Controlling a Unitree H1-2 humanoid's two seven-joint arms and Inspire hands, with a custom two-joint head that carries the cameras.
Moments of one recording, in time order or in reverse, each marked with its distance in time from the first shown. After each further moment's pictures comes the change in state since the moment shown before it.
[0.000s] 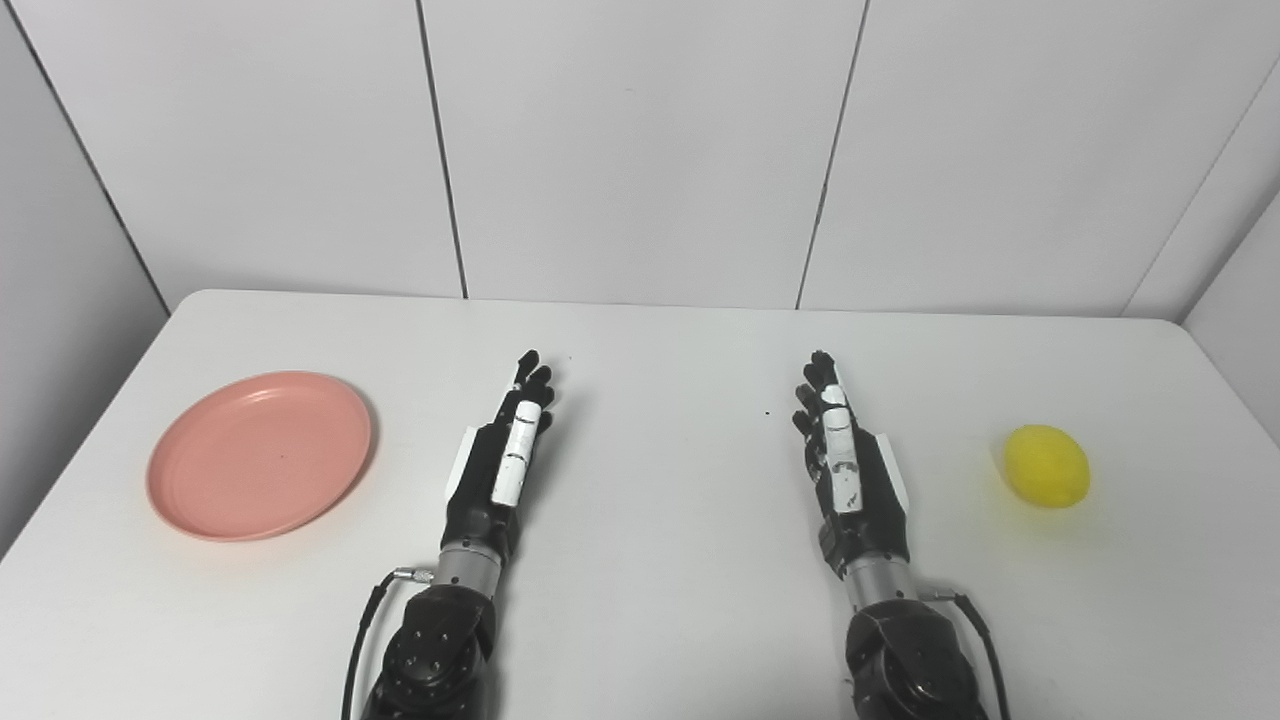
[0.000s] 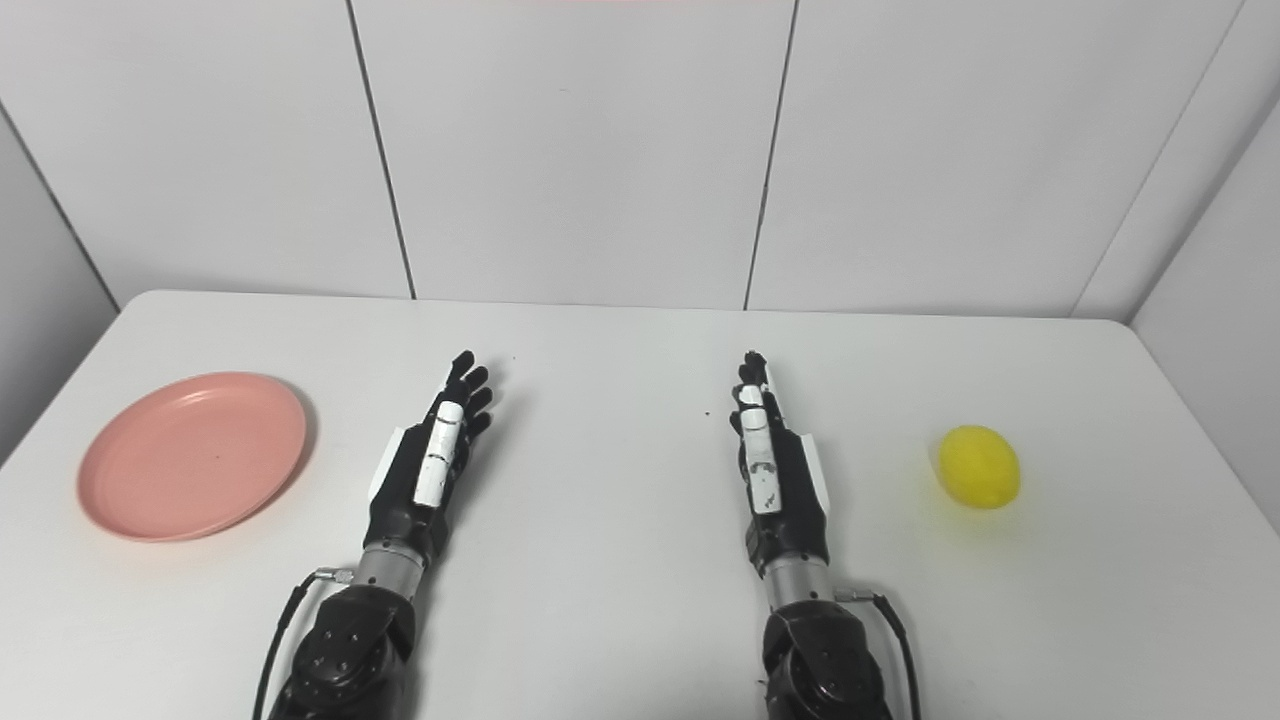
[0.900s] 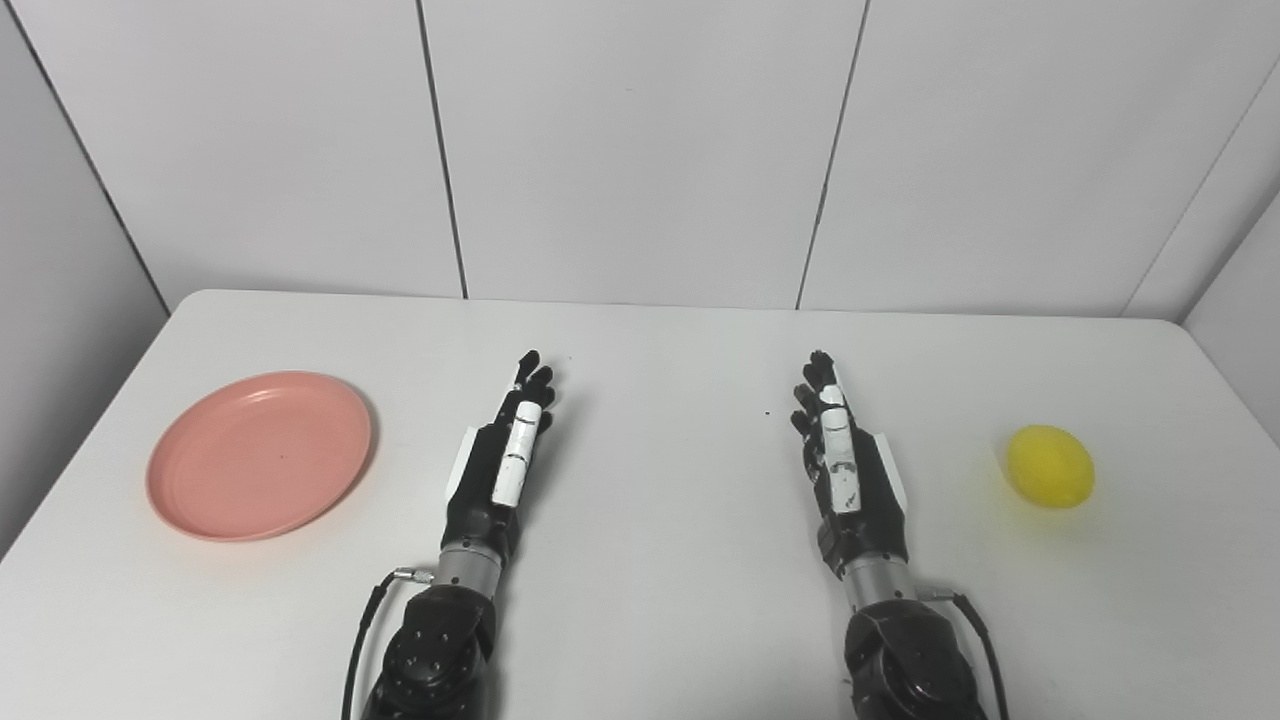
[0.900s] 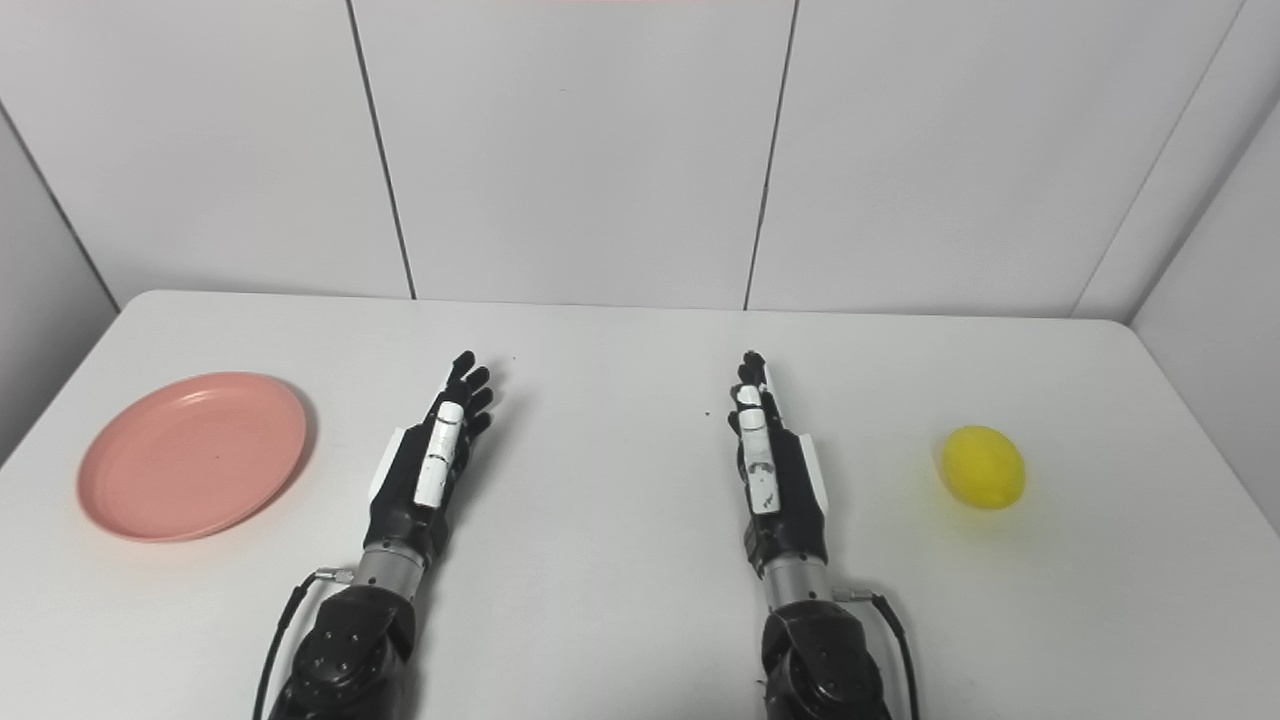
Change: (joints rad) left arm 0.001 0.000 -0.001 -0.001 0.000 0.000 0.000; right arm 0.000 0.001 0.004 -0.001 -0.003 0.000 0.000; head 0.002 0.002
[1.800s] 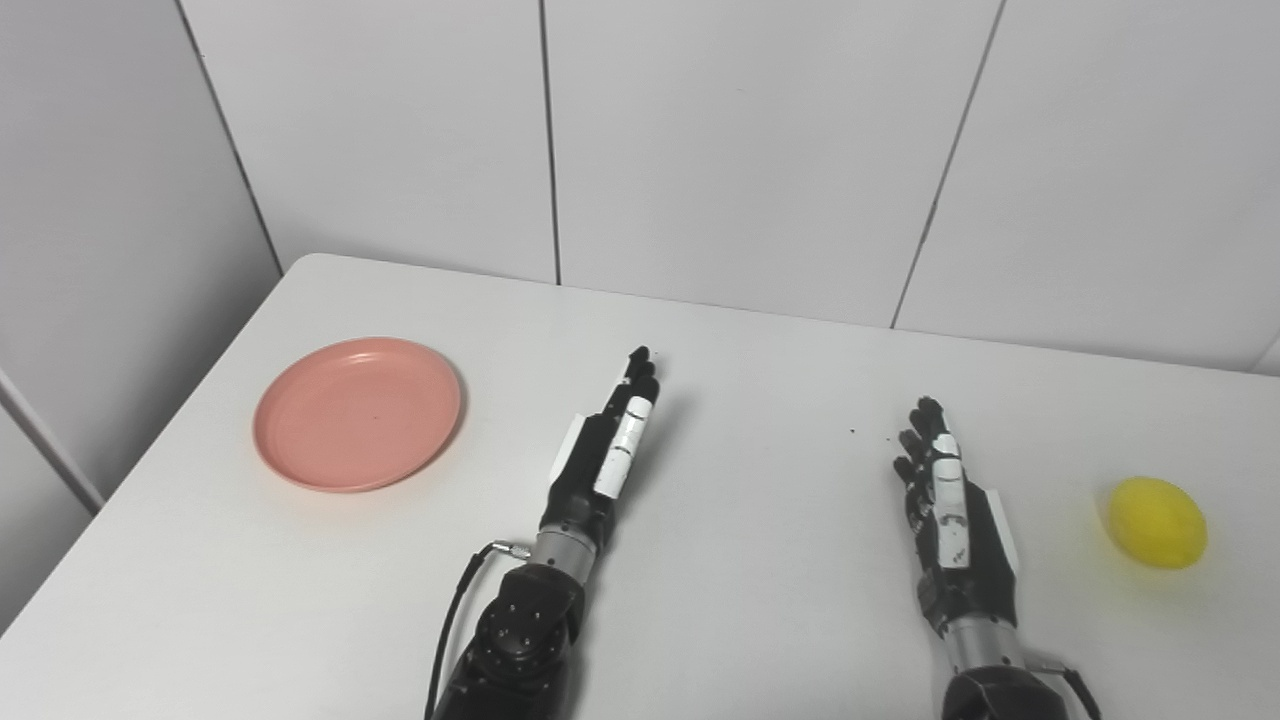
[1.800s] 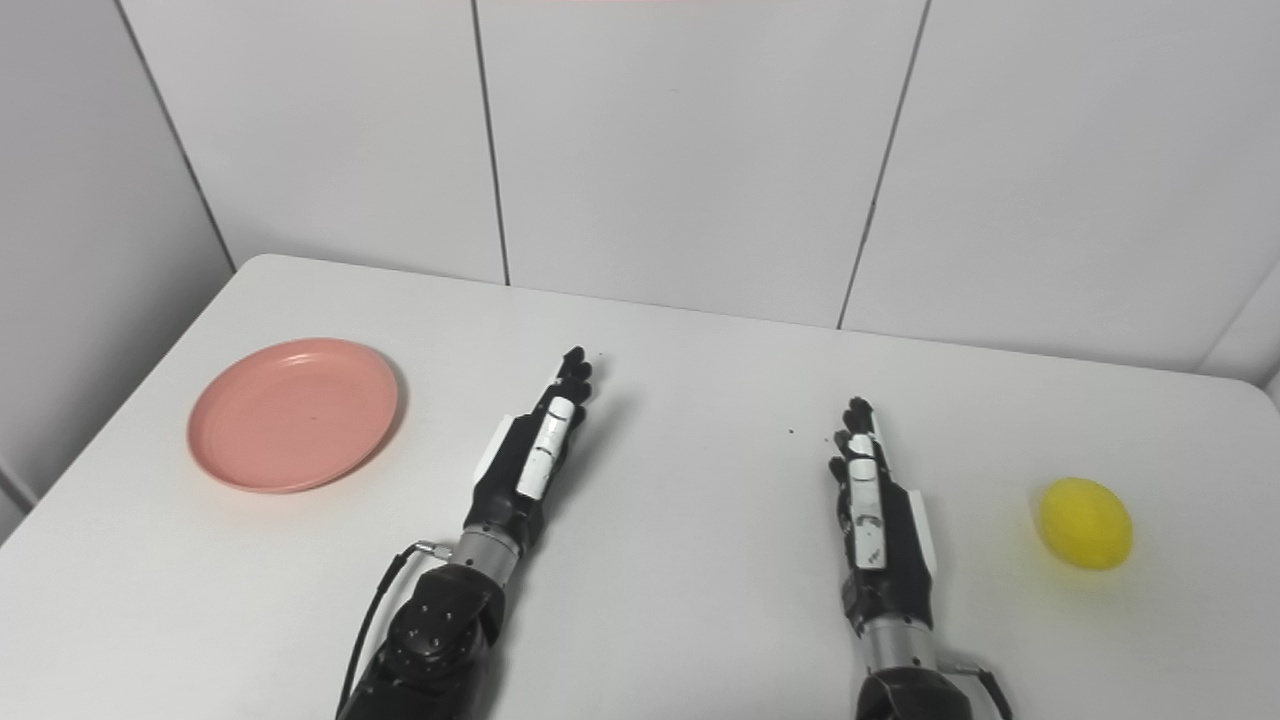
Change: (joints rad) left arm -0.006 -0.044 -0.044 0.034 0.019 -0.015 -0.007; right arm 0.048 -0.078 -0.012 -0.004 0.039 -0.013 0.049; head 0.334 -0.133
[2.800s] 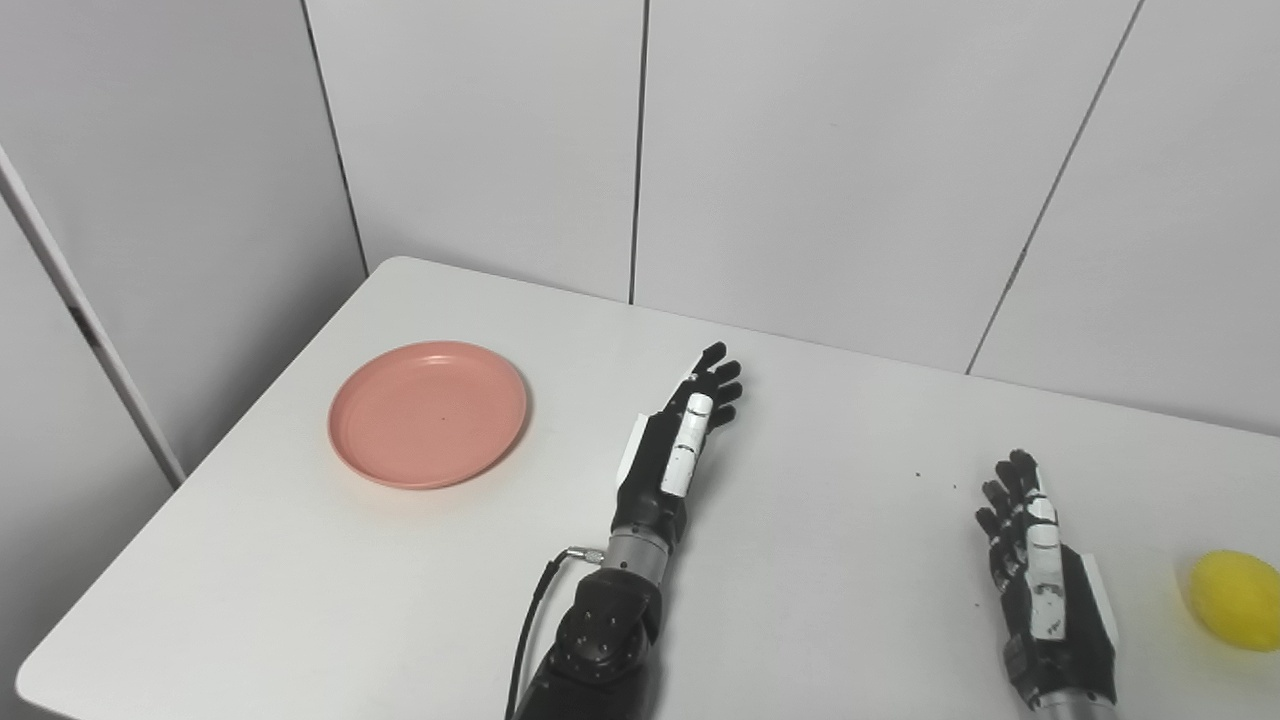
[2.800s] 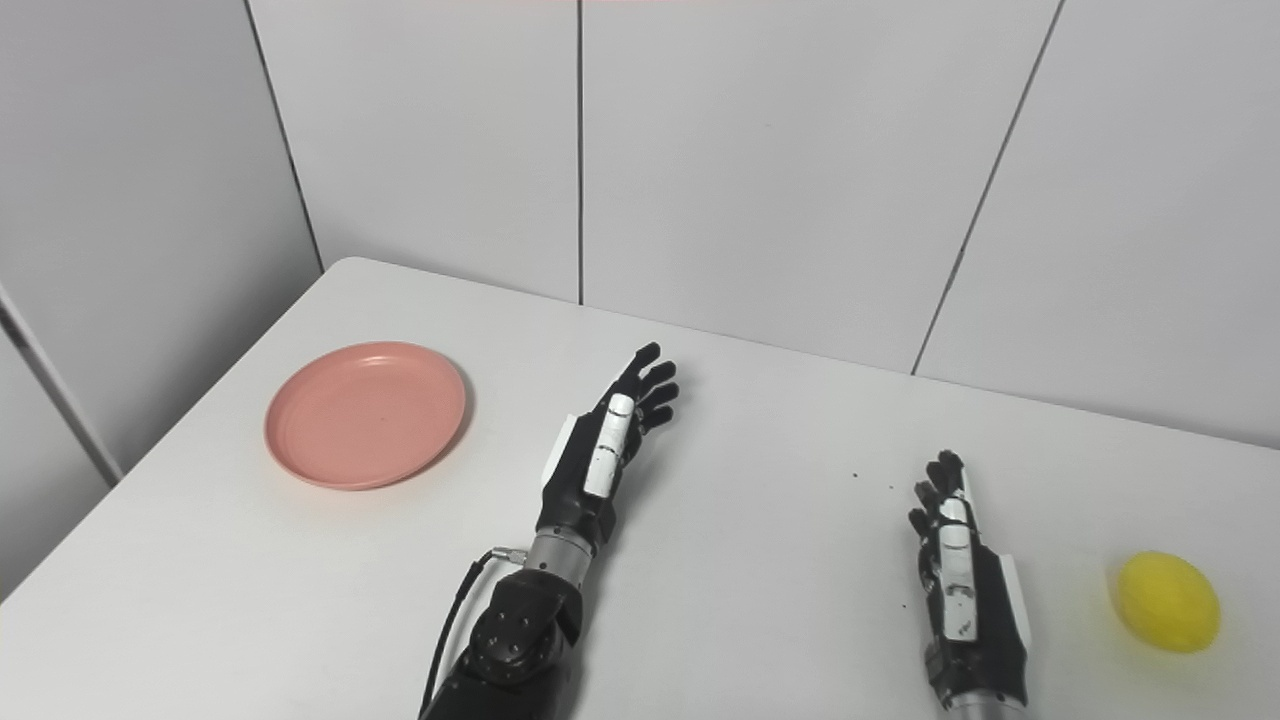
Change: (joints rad) left arm -0.053 -0.051 0.130 0.061 -0.041 -0.153 0.096; right arm -0.004 -0.046 -0.007 0.023 0.027 -0.045 0.070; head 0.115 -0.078
